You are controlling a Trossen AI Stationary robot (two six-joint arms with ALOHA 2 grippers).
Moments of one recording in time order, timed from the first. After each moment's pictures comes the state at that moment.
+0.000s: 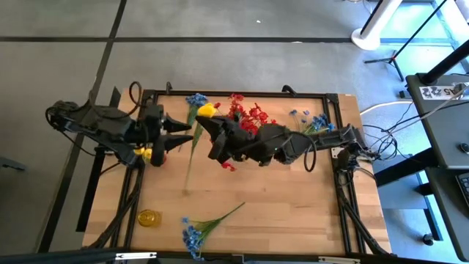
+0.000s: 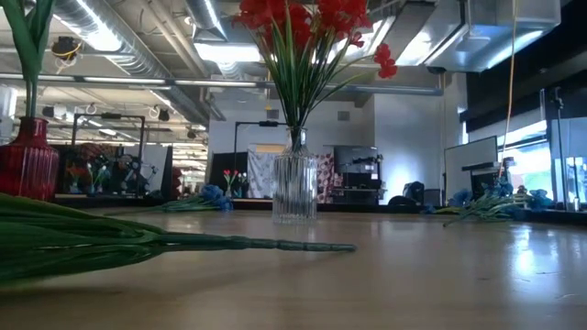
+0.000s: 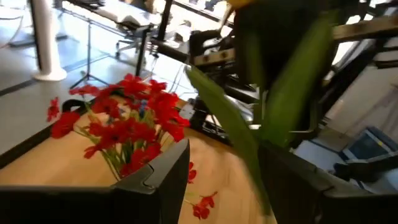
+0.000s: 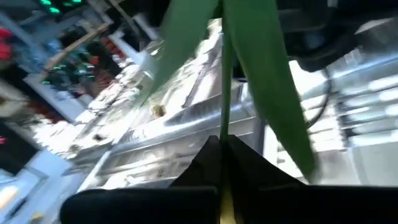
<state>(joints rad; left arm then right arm) -0.35 1.02 1.39 -0.63 -0.53 -0.51 0.23 1.93 2.03 0.19 0.64 -2.64</state>
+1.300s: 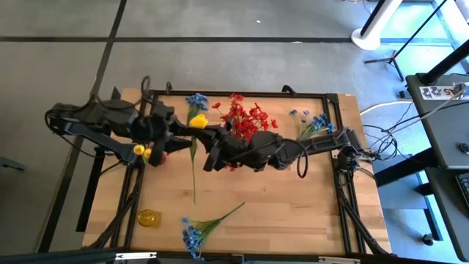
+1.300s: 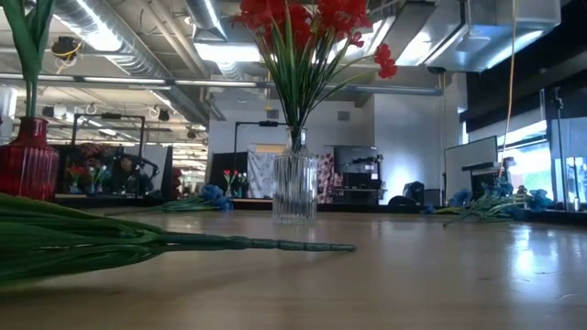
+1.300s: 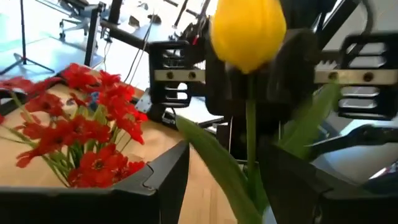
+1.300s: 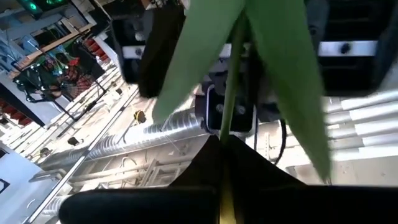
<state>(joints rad) -0.24 1.03 1.39 -0.57 -0.21 -0.51 0.25 1.98 2.03 0.24 0.58 -2.73</state>
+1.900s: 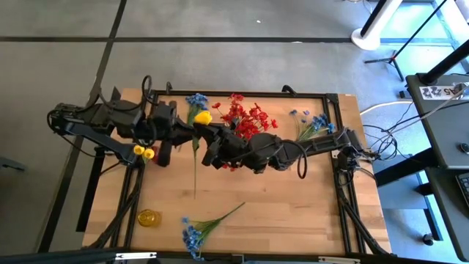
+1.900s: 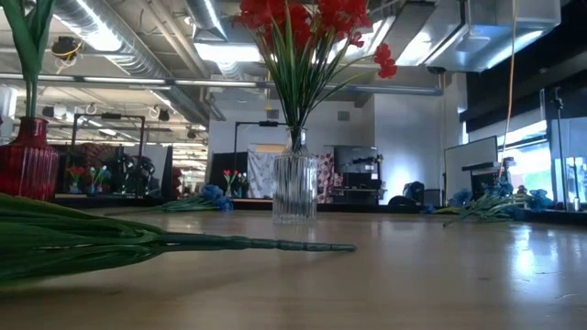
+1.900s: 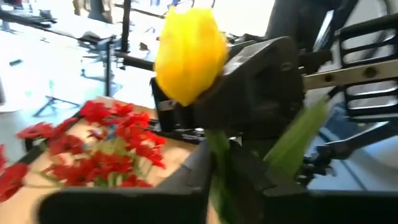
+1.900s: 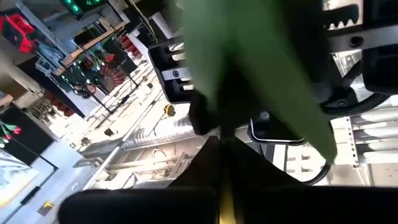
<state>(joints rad) -0.24 1.07 1.39 -0.51 -0.29 -0.31 0.26 1.98 2.03 0.20 0.73 -2.67</state>
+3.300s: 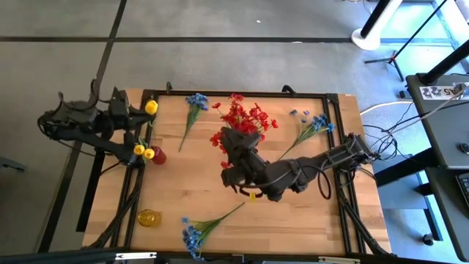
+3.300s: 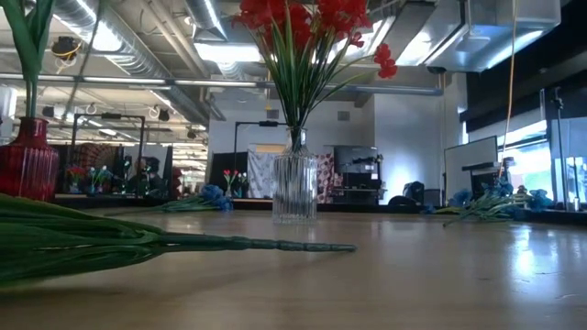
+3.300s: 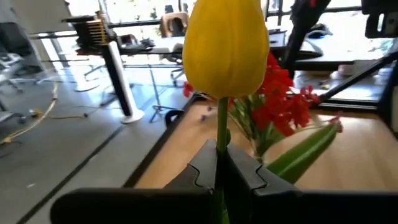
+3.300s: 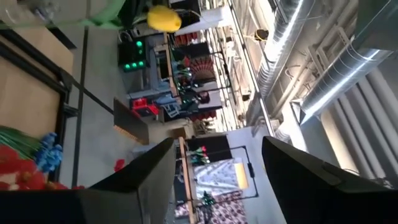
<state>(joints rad) -0.24 0.45 1.03 -0.83 -0.60 -0.05 0.43 1.94 2.03 0.07 1.21 -1.49</state>
